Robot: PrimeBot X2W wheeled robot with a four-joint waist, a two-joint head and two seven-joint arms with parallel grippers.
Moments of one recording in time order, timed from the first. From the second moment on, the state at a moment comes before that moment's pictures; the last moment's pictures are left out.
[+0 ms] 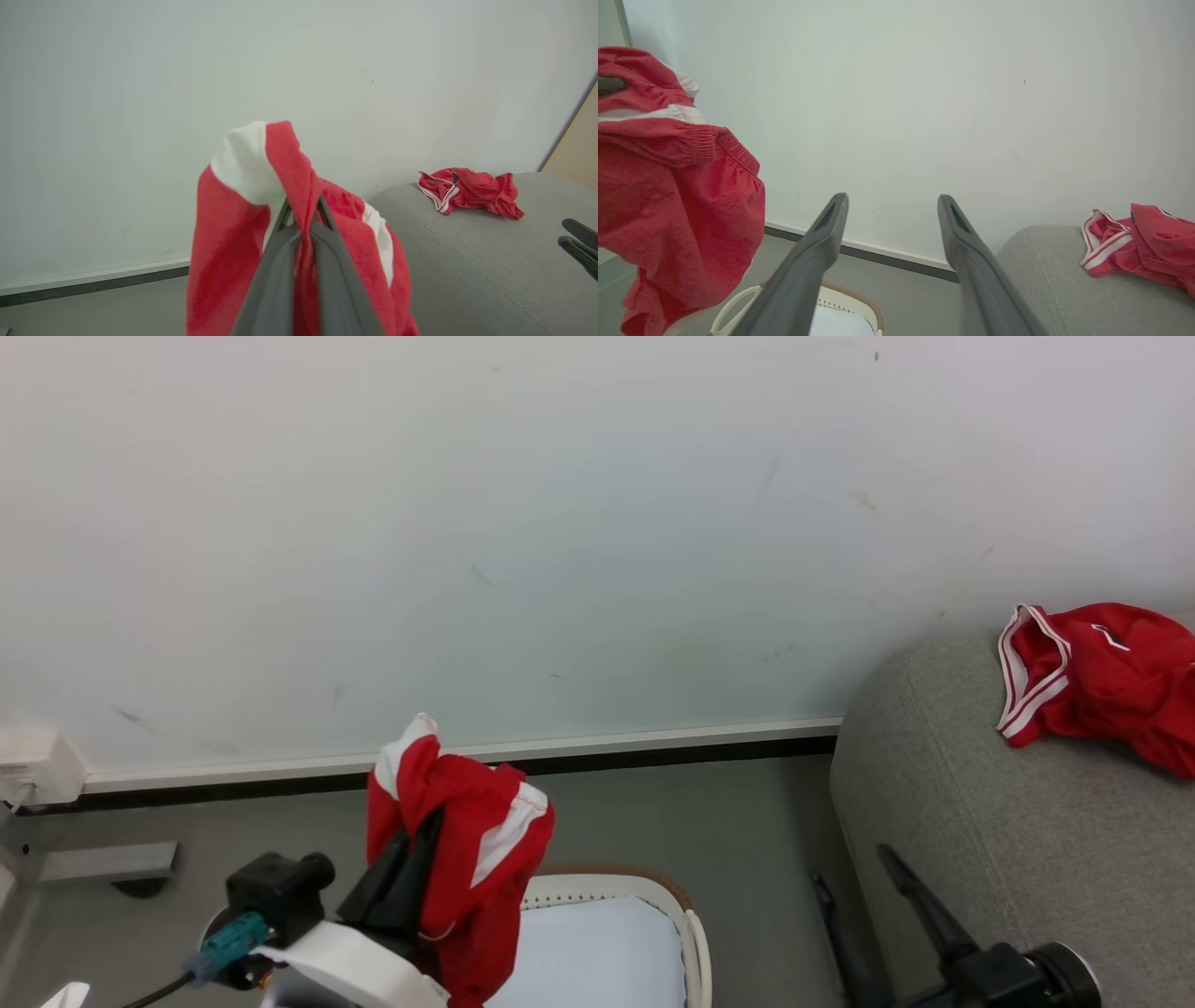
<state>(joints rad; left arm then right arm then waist) -0.24 0.47 -0.61 0.05 -0.70 0.16 -0.25 -0.05 -0.05 0.22 0.22 0.11 0.13 -0.26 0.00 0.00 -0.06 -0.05</state>
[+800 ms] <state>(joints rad) -0.32 0.43 -0.73 -0.10 -0.75 0.05 -0.09 -0.49 -0.23 0.85 0.36 0.16 0.13 -0.26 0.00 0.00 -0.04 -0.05</state>
